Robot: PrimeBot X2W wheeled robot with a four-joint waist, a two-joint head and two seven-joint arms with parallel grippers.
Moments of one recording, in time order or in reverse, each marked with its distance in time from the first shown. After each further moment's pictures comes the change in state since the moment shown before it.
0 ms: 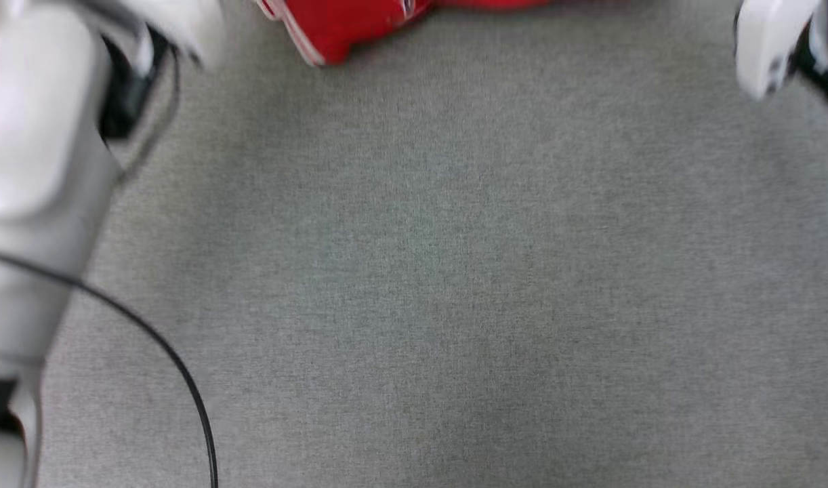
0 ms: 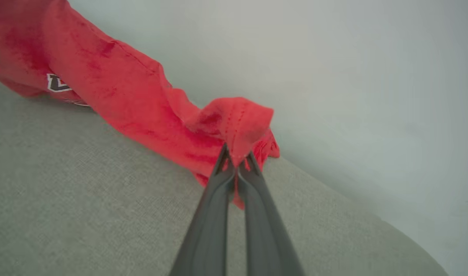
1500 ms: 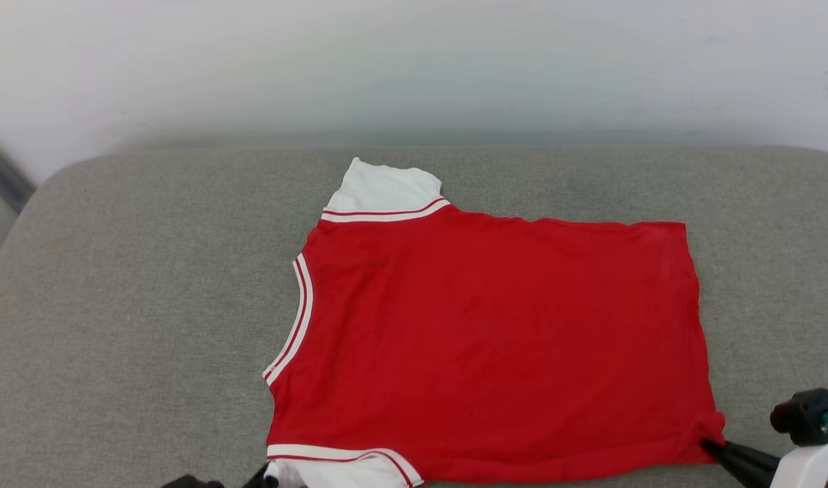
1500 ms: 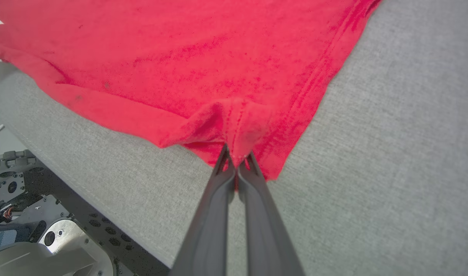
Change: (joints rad) left arm 1.383 0.212 -0.089 -0.616 -0.288 0.336 0.046; right arm 1.116 -0.349 -0.018 -0.430 0.197 0.000 -0.135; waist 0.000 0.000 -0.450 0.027
